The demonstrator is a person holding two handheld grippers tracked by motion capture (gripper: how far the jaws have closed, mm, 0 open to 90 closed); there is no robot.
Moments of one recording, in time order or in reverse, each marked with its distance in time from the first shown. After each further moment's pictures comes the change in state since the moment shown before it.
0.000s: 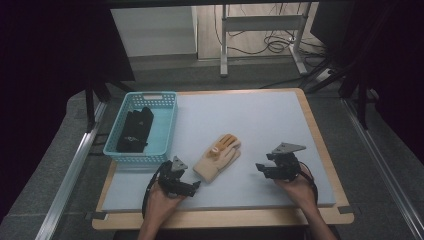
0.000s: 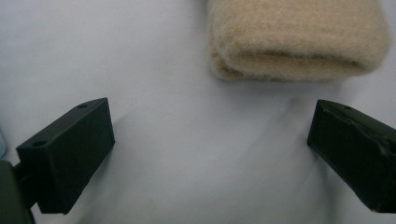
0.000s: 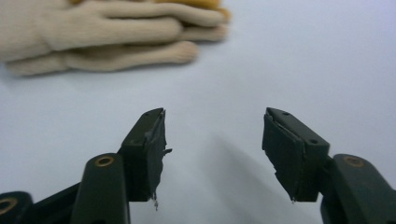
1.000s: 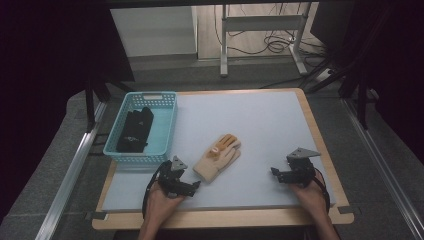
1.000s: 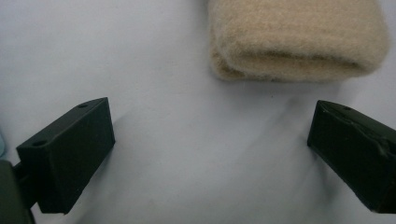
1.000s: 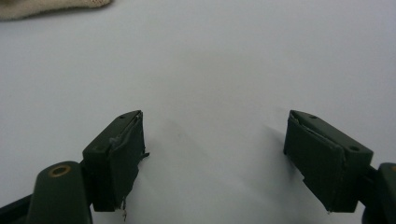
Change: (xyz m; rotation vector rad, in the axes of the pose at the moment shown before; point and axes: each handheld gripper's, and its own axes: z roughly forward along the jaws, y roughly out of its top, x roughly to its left) left arm 0.001 0.000 0.000 -0.005 -0.011 -0.010; right arm -0.032 -0.039 -0.007 0.031 -0.116 0.047
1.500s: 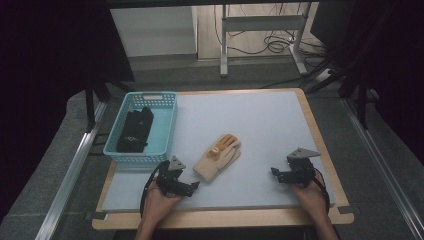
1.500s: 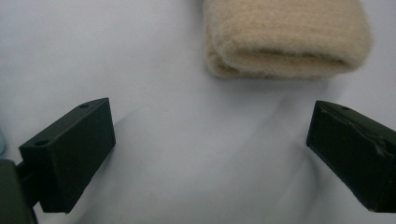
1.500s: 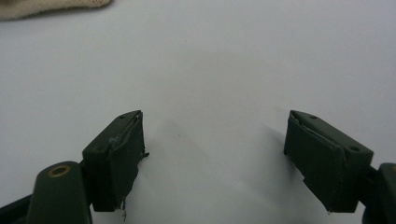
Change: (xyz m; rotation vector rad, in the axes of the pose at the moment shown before) left arm 0.003 -0.001 -0.006 0.002 -0.046 0.001; right arm 0.000 0.000 0.000 -0.001 -0.001 0.002
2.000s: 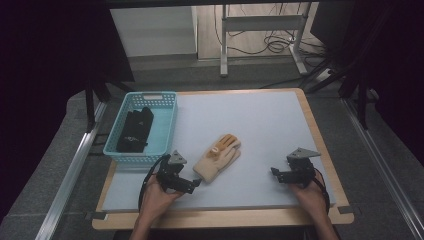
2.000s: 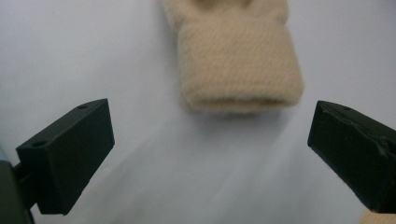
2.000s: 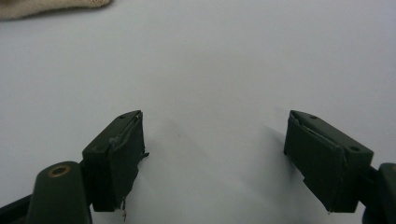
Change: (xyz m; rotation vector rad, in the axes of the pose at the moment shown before) left arm -0.007 0.030 -0.016 0.001 -0.051 0.026; right arm 0.000 0.000 0.000 0.000 0.000 0.000
